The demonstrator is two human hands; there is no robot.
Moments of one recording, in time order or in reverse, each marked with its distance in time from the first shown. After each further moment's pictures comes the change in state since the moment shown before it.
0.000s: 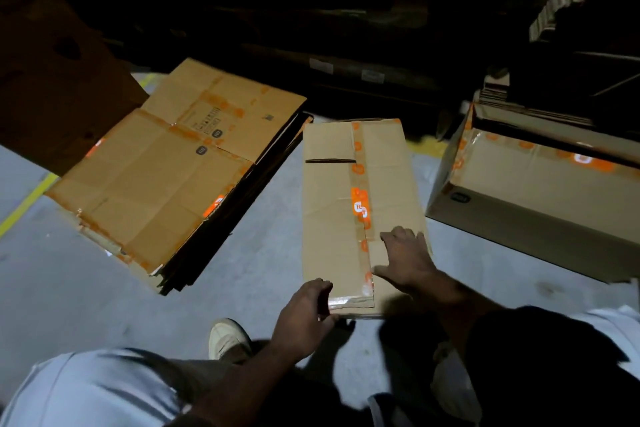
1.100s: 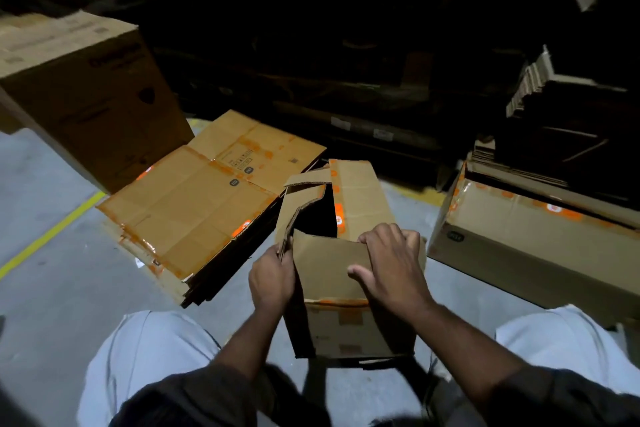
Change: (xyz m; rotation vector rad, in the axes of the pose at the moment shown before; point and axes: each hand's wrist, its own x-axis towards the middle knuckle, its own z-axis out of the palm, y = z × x) left_hand -0.036 0.030 -0.110 -0.196 0.722 -0.267; right_hand -0.136 -0.100 -0.110 0.030 0.691 -0.320
